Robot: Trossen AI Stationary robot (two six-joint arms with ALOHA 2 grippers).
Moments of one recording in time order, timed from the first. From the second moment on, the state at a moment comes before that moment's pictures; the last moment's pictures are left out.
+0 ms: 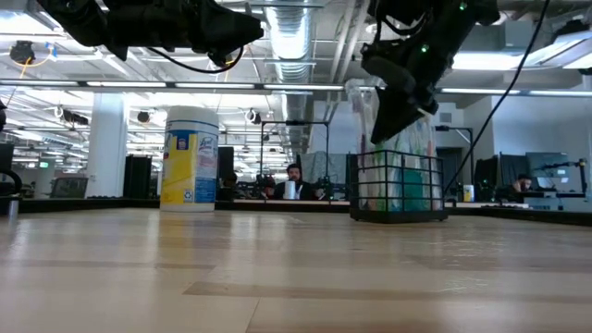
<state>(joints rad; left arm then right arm) 0.21 1.12 0.53 0.62 0.23 0.12 0.01 1.48 0.99 -0.53 0.40 0.47</state>
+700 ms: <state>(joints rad) 0.21 1.12 0.53 0.62 0.23 0.12 0.02 1.45 0.99 -0.55 0.39 0.47</state>
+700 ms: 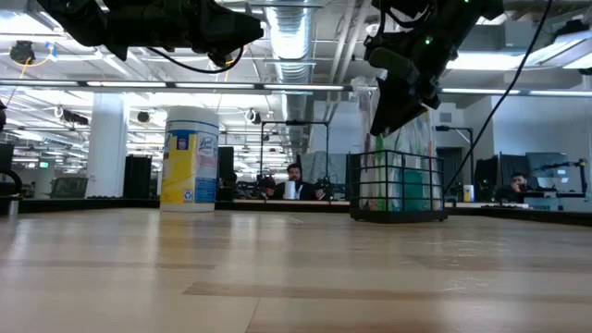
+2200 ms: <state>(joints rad) 0.21 1.12 0.53 0.62 0.23 0.12 0.14 0.99 0.99 -0.64 0.40 0.26</state>
